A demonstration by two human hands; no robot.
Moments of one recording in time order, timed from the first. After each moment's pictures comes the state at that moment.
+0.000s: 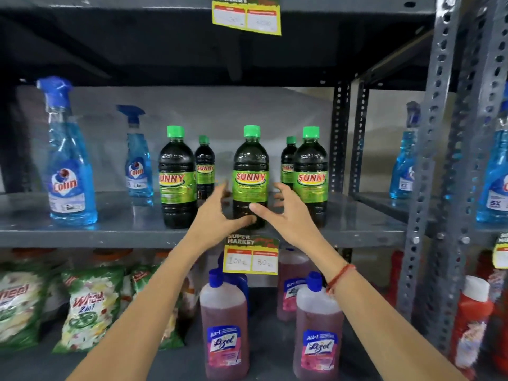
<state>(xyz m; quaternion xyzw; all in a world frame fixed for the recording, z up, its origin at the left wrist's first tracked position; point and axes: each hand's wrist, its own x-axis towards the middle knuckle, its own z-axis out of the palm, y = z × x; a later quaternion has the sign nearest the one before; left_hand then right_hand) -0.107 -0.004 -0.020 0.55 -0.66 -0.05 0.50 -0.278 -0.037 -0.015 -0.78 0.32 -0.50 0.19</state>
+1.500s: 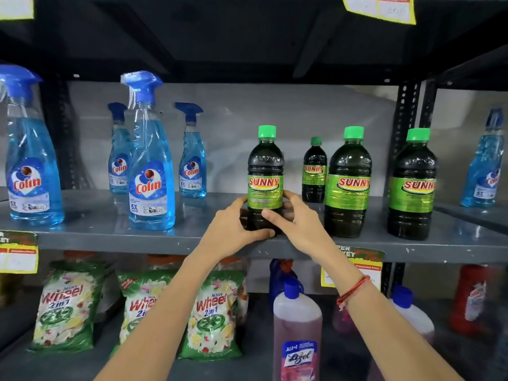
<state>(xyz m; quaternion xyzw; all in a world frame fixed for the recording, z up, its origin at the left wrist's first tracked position) 0.035 0.013 -0.027 0.55 -0.69 0.00 0.46 -0.125 -0.028 -0.022 -0.78 0.31 -0.49 0.23</state>
